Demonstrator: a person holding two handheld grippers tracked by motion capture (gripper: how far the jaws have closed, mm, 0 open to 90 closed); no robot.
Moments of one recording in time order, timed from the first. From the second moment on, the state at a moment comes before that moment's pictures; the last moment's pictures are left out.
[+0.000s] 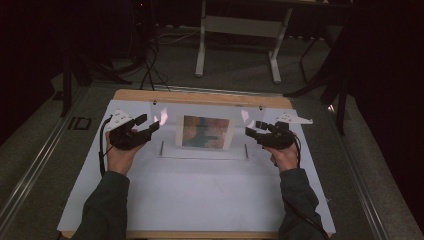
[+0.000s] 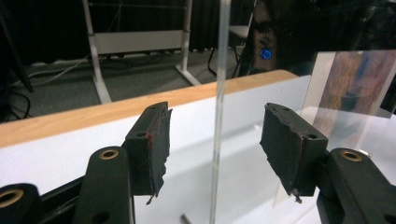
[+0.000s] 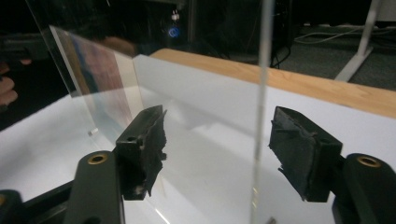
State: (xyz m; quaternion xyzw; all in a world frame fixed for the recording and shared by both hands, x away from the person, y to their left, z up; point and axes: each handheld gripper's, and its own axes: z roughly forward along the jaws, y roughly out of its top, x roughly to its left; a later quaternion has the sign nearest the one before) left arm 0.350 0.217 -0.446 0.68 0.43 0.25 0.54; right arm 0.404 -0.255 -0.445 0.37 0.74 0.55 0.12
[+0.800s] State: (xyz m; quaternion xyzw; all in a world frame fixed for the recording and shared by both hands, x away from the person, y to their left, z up) left arm 0.313 0.247 -0.503 0.68 0.50 0.25 0.47; right arm 0.386 -0.305 -0.482 0.43 0.74 0.49 0.15
